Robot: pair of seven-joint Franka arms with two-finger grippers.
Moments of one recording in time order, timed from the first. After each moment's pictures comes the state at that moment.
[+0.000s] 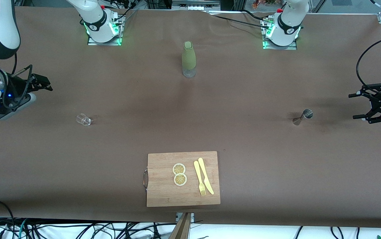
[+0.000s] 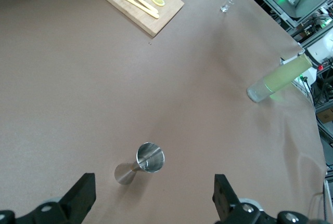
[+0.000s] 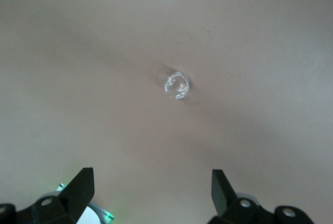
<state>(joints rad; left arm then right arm) 0.59 0.43 -0.06 -1.67 -0.66 1.53 1.62 0.02 0.18 -0.07 -1.64 0.02 1.60 -0.67</state>
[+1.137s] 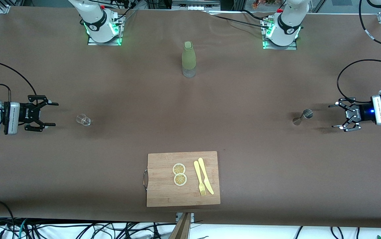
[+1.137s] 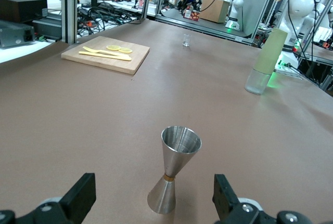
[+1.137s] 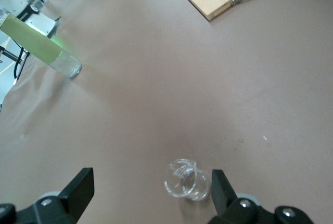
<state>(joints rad) 0.67 0.73 -0.06 -1.67 -0.87 1.52 2.30 -0.31 0.56 -0.09 -1.65 0.72 1.60 -1.78</state>
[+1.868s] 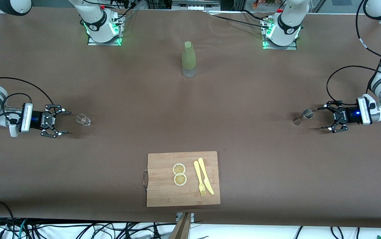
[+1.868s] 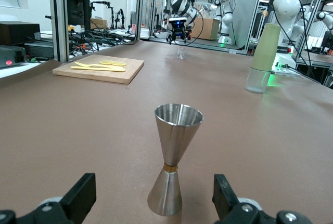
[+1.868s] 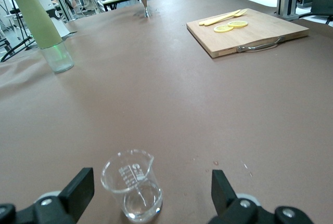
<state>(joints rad) 0.67 0.85 -0.07 -1.67 -0.94 1.52 2.48 -0.38 0.80 -0.09 -1.63 0.97 1.61 -2.33</state>
